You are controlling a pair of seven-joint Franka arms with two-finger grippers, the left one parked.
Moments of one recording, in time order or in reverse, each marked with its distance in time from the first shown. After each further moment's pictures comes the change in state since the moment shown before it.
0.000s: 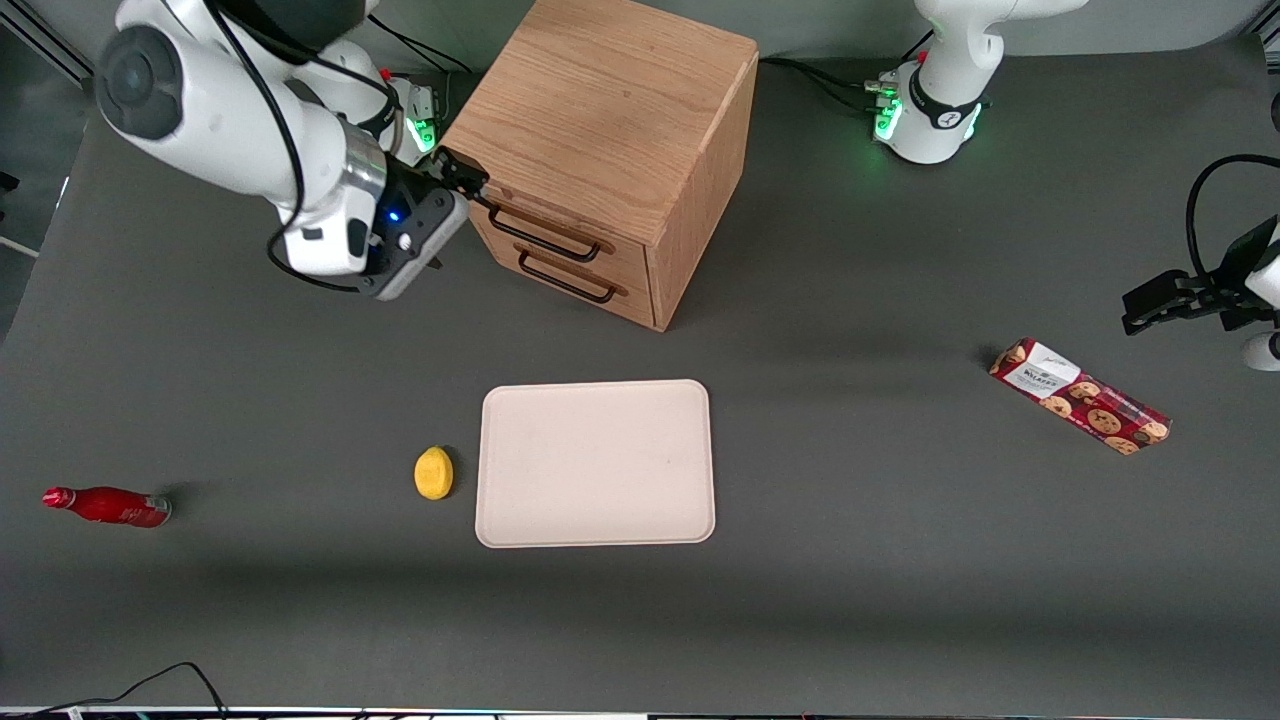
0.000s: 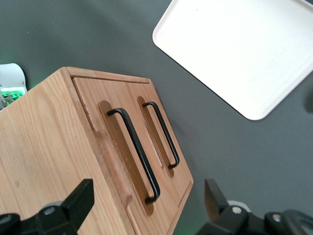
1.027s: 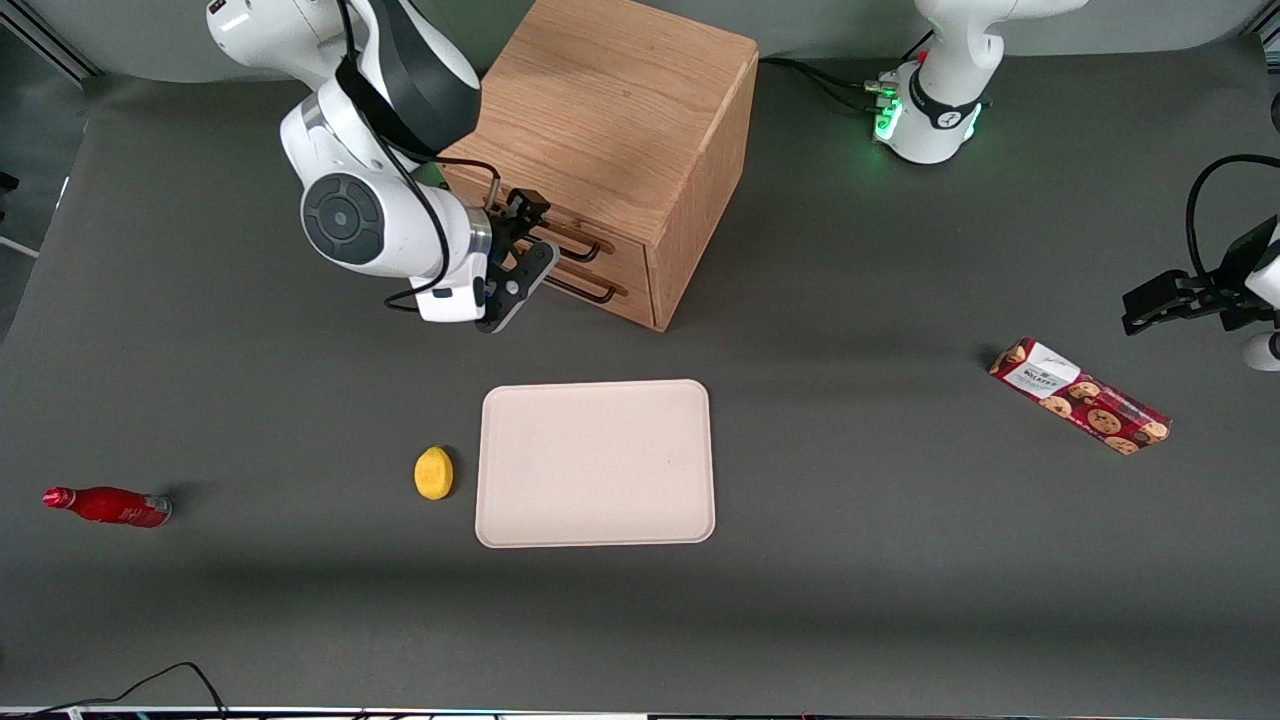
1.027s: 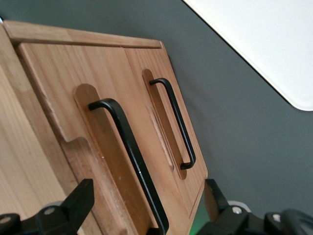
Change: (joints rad) arm 0.011 0.141 0.075 -0.053 0.006 -0.002 -0.043
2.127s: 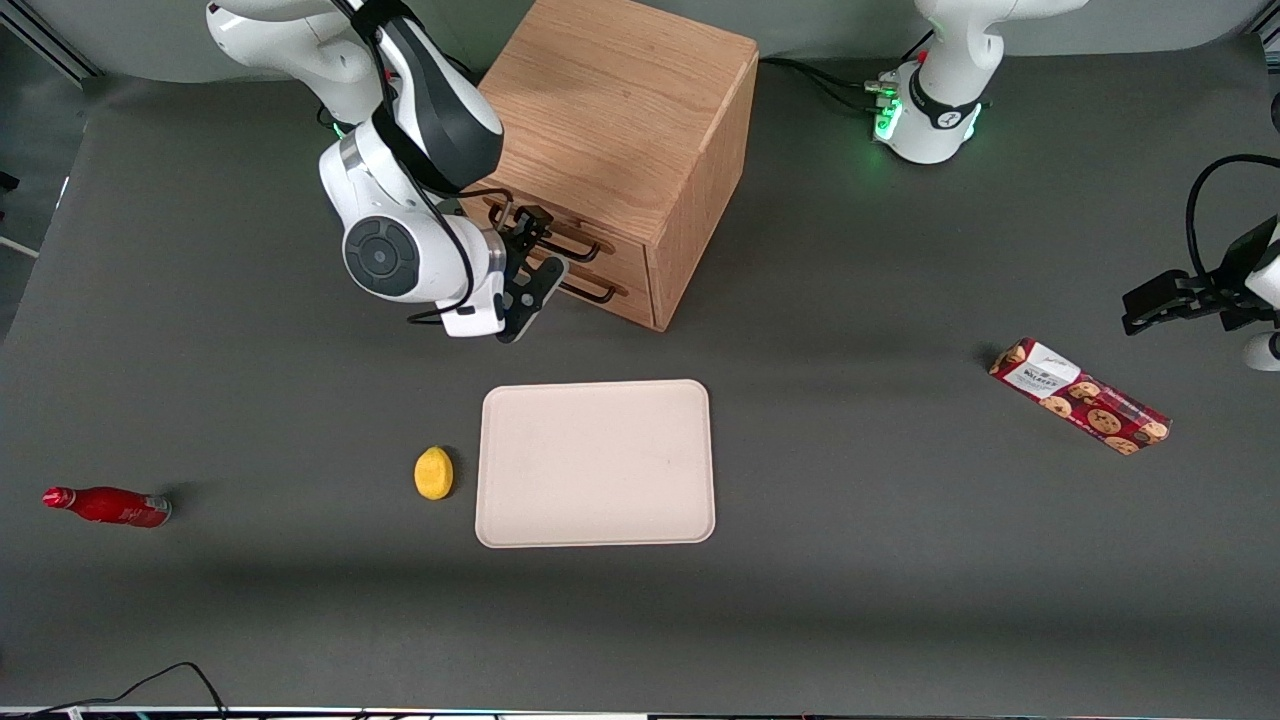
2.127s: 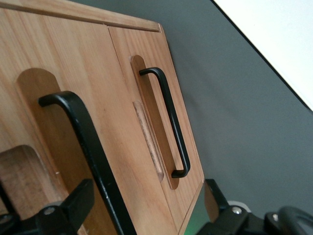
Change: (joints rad) arm -0.011 0.029 0.025 -0.097 0.000 0.079 -0.092
